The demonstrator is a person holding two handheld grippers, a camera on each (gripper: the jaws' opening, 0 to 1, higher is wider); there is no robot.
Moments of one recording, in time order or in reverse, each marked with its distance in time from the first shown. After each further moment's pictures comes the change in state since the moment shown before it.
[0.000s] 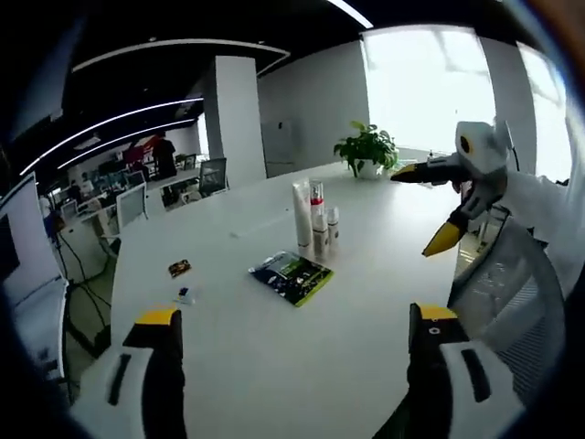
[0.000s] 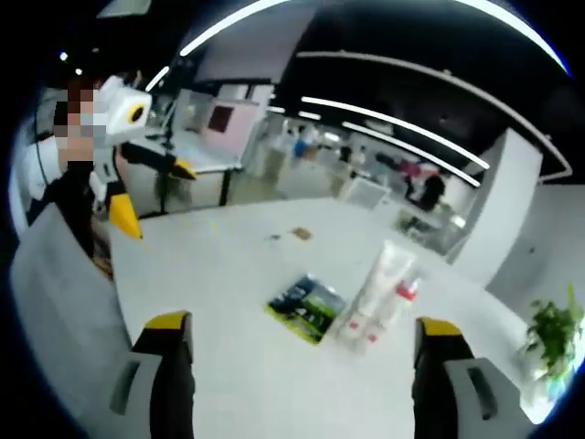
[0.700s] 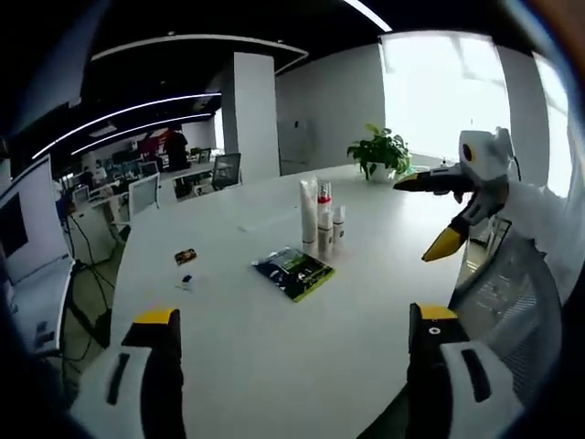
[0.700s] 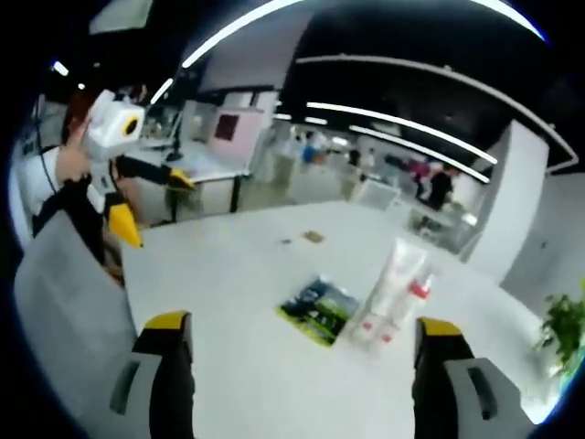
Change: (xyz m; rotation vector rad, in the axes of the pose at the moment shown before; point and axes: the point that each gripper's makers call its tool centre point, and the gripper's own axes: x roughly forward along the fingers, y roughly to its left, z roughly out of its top) left arm -0.002 -0.017 -0.005 -0.061 0.000 0.057; right arm 0.008 0.004 -0.005 0.020 -0.014 0.069
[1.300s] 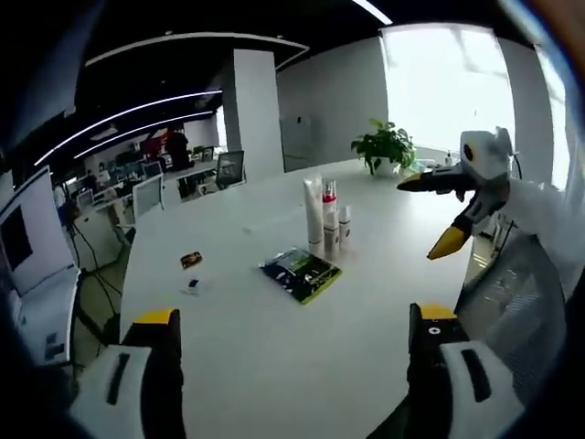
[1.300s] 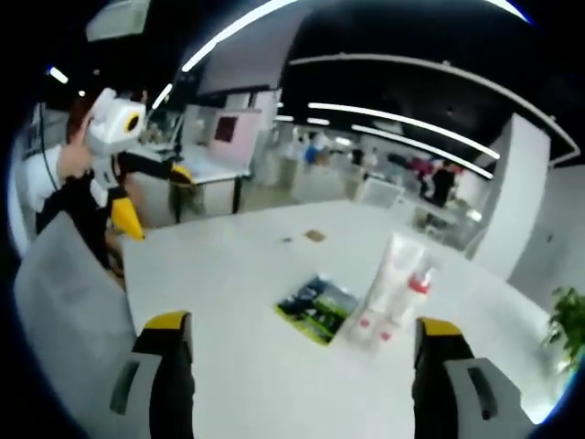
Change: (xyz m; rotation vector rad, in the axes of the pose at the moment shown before) left arm 0.002 0.016 0.011 0.038 0.011 0.063; right arm 0.001 -0.015 -0.009 0.042 -0.024 0.042
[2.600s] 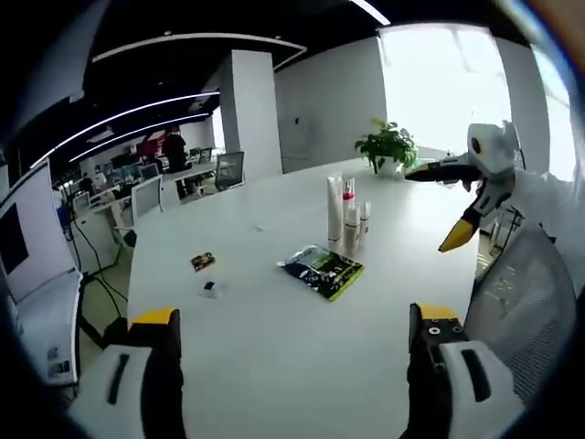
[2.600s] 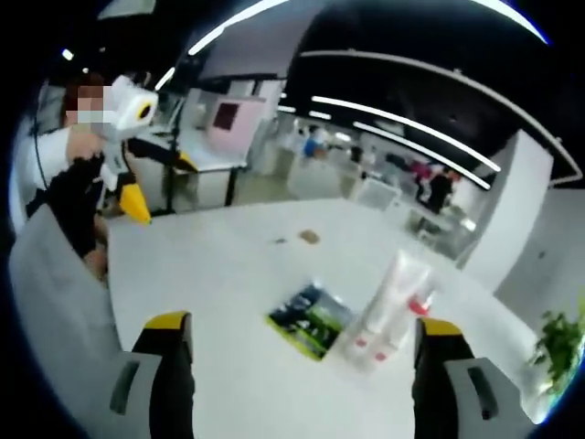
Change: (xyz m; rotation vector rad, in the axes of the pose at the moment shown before) left arm 0.011 0.053 -0.008 -0.001 -0.008 -0.062; right arm 0.038 0.011 0.030 -0.086 0.040 -0.061
